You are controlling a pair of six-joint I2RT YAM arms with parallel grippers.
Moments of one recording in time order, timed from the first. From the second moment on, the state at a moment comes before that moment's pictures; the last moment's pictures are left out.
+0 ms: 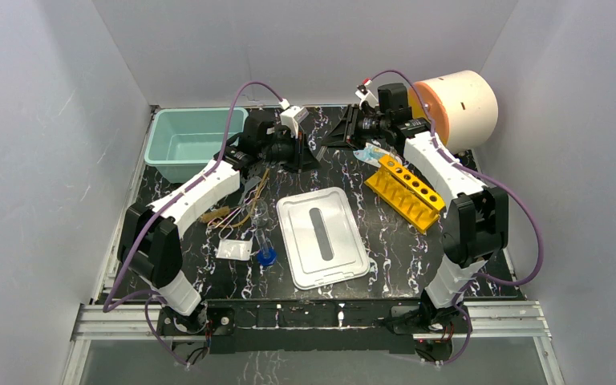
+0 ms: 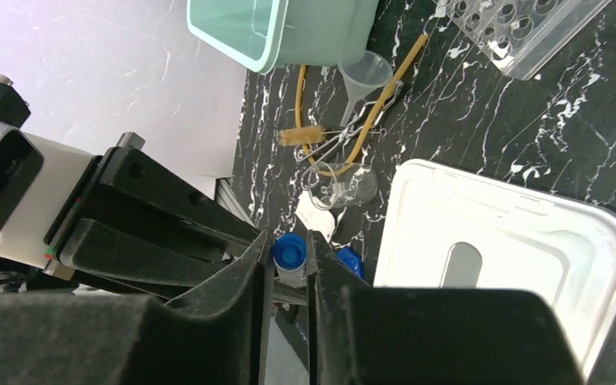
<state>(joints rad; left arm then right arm) -0.54 1.63 1.33 -0.18 0.55 -0.31 0.35 1.73 1.53 -0.38 -0.76 0.71</state>
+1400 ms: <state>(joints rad) -0.36 1.31 1.30 -0.51 -0.10 -0.55 0.61 1.98 1.51 0.15 -0.03 -0.04</state>
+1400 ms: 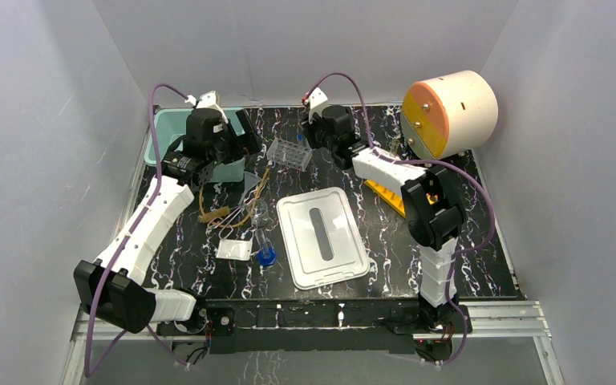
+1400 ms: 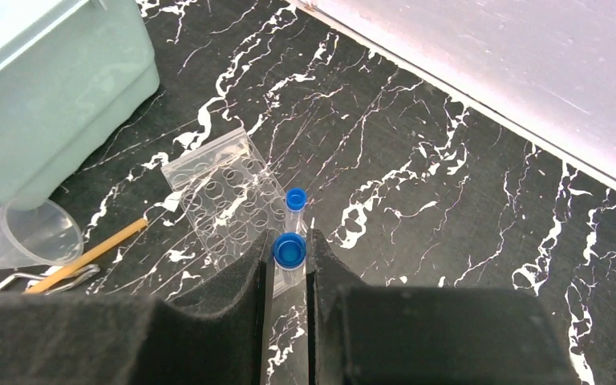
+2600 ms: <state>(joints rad) -0.36 1.32 1.30 -0.56 -0.15 -0.50 0.63 2.16 1.42 0.50 0.09 -0.10</state>
